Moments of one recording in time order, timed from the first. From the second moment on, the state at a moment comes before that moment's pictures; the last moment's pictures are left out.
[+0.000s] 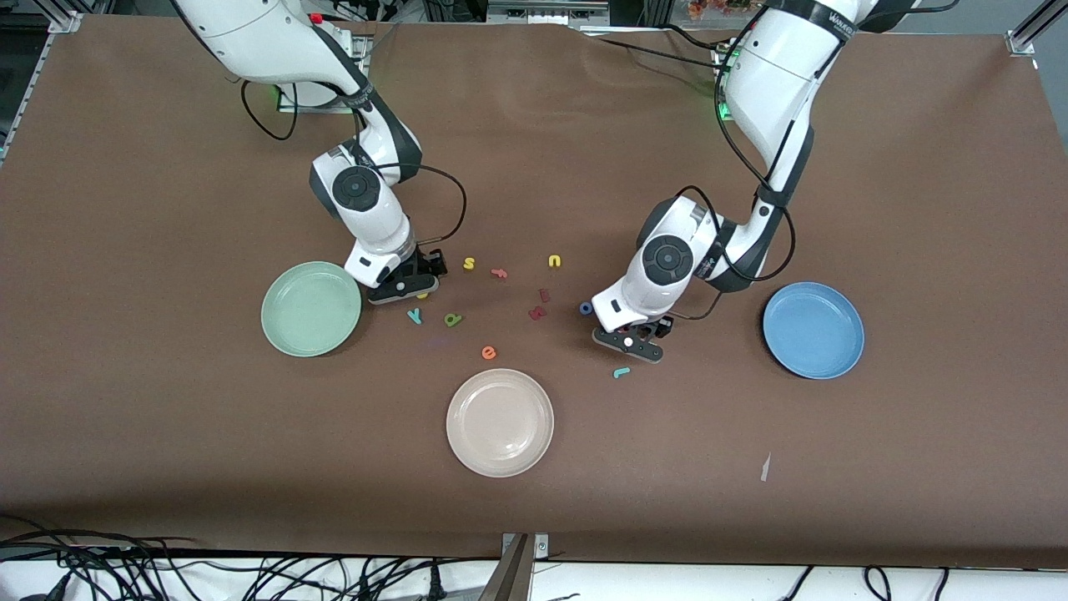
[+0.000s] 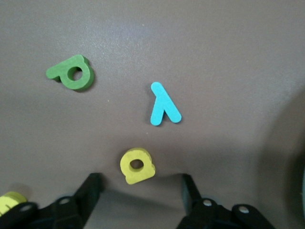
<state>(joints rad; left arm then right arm) -0.47 0.72 -0.06 -1.71 0.01 2.43 -0.18 0.36 0.50 0.14 -2.17 -0.19 2.76 0.40</state>
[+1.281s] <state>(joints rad) -0.47 0.72 -0.05 -1.72 0.01 2.44 -0.20 0.37 0.51 0.14 -2.14 -0.21 2.76 0.40</state>
